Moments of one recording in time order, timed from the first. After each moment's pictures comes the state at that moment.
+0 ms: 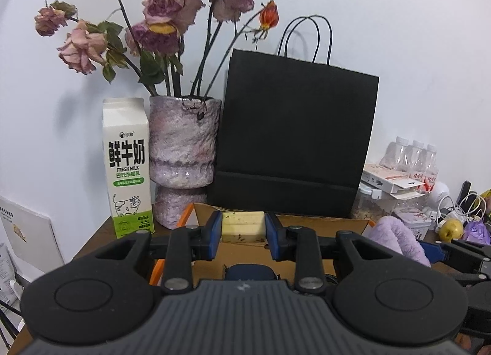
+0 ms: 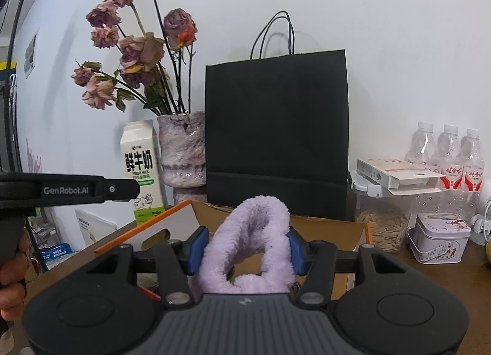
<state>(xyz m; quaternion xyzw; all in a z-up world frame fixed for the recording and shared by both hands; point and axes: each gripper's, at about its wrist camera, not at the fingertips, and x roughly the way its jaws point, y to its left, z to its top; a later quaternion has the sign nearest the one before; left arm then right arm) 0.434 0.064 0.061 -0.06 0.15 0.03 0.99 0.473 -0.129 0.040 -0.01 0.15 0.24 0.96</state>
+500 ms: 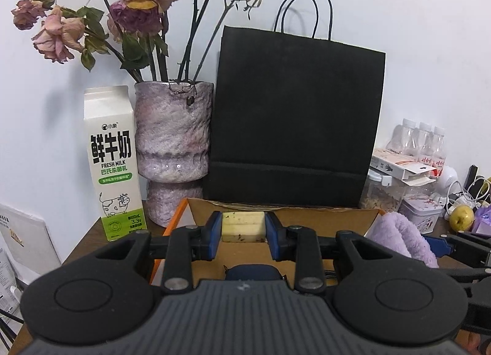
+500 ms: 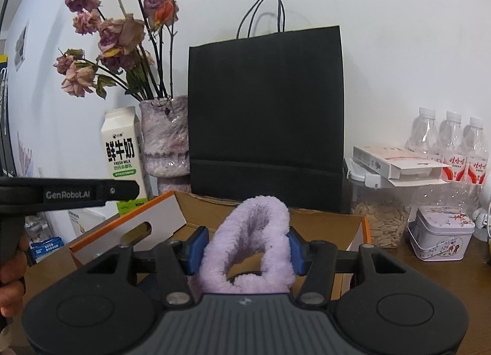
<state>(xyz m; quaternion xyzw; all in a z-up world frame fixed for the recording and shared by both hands) 0.469 0.064 0.047 -0.04 0.18 0.03 0.98 0.502 -0.125 0.028 -0.01 0.18 0.23 0.96</state>
